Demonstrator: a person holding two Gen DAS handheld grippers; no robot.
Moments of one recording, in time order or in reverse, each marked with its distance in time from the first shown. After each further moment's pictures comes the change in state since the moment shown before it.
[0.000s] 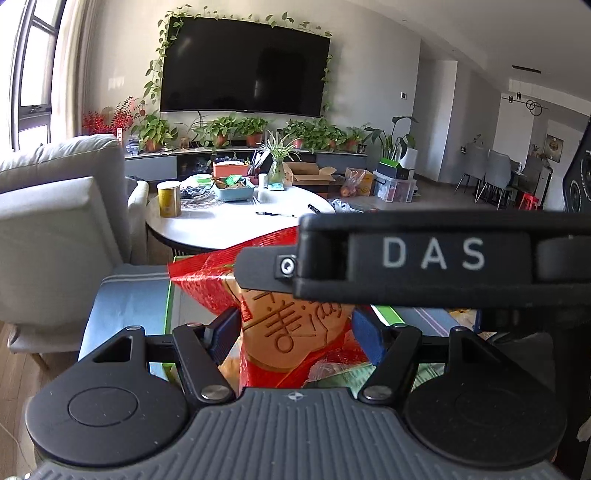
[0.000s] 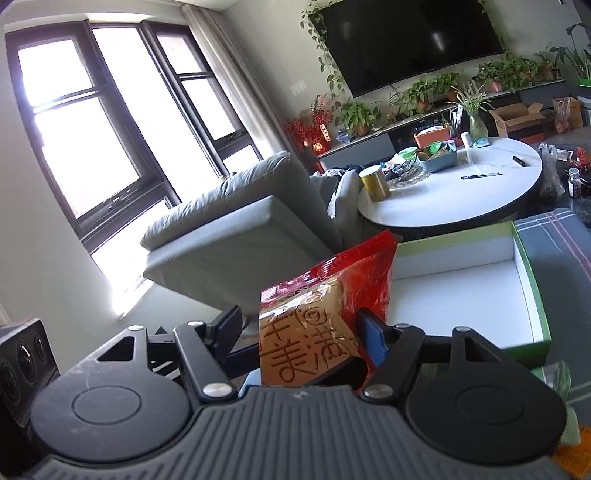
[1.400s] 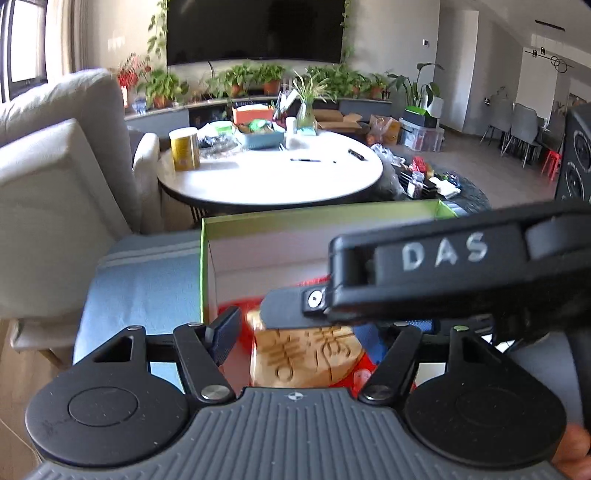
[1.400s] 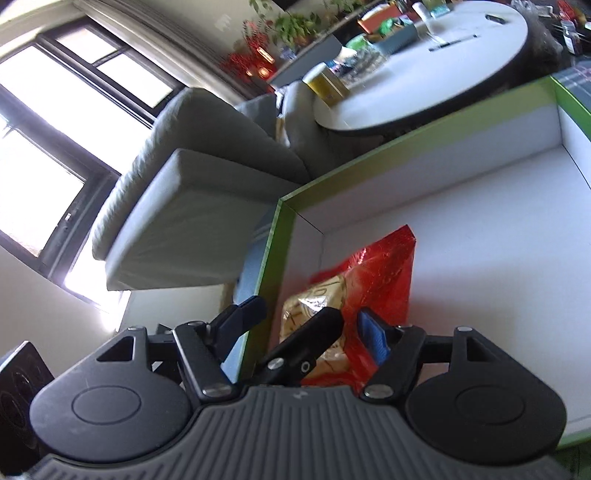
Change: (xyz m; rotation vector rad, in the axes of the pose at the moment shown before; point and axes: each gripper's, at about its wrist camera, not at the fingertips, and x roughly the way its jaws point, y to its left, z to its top) left arm 0.135 0.073 -0.007 0.013 0.171 0.057; right arm 0.136 -0.083 0.001 0.330 0.268 0.010
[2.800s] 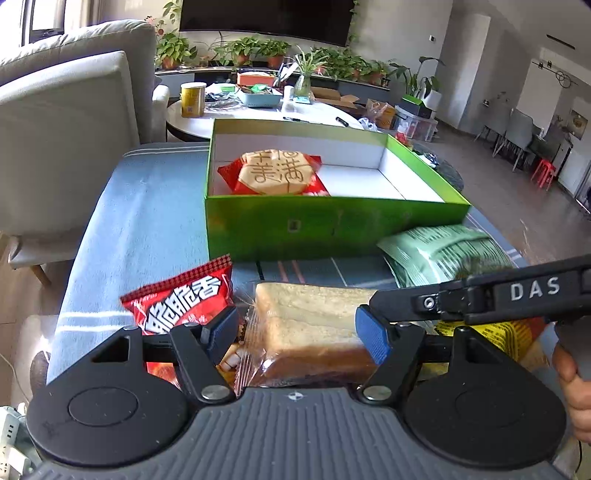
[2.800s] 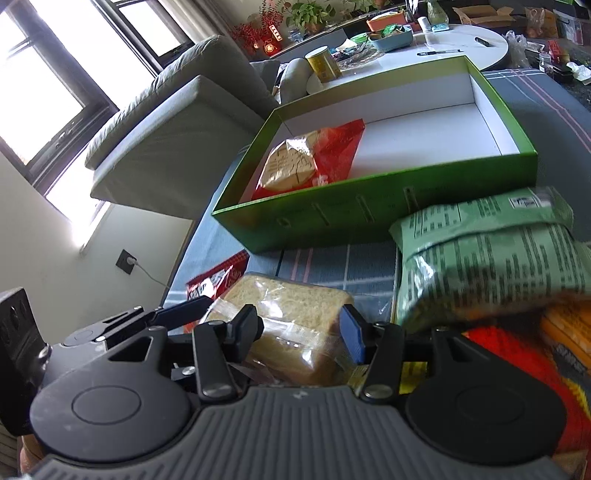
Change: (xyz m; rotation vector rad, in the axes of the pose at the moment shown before) left arm -0.107 -0.022 -0.107 -0.093 0.080 -0.050; right arm -0.088 0.006 -0.114 -0.205 0.047 -0.143
